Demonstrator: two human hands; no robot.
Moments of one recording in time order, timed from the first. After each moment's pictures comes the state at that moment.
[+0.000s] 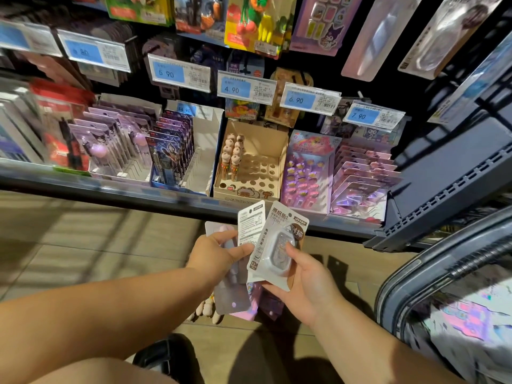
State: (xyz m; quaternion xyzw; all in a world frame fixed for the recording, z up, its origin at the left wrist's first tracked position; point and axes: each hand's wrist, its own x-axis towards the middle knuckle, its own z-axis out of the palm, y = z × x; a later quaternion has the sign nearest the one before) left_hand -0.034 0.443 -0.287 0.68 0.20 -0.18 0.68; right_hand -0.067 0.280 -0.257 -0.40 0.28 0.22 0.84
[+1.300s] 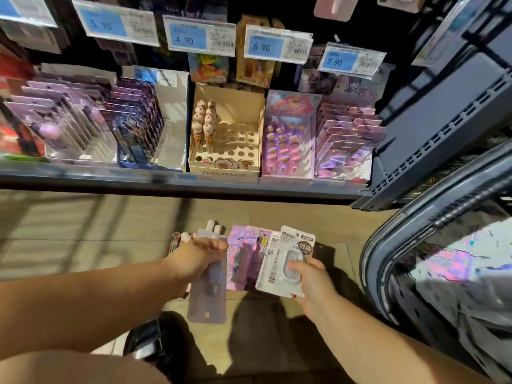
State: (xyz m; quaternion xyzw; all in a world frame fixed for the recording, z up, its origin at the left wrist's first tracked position) left_hand -0.052 0.448 -0.337 0.71 0.16 -0.33 0.60; right_hand -0.099 0.225 -0.359 -0.52 0.47 0.12 0.70
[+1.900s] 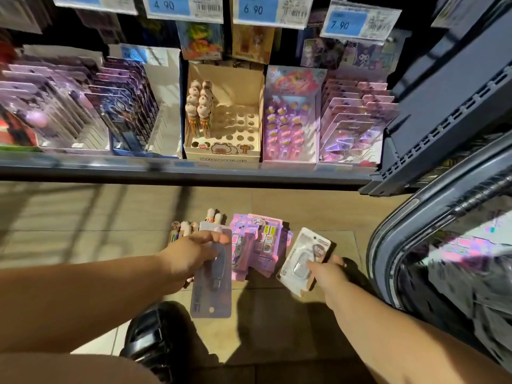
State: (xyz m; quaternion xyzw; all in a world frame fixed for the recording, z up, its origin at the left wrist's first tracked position) left_hand -0.053 0.451 -0.356 0.69 0.15 -0.38 0.61; right_hand -0.094 0.178 -0.404 -0.66 0.51 0.15 0.53
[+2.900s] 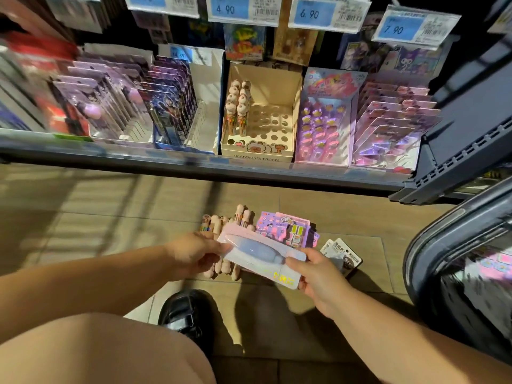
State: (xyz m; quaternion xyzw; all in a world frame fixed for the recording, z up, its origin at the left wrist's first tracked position) left_hand -0.054 0.505 -0.358 0.62 0.24 -0.41 0.62; right_hand -0.104 0.257 -0.360 -0.62 0.31 0.26 0.67
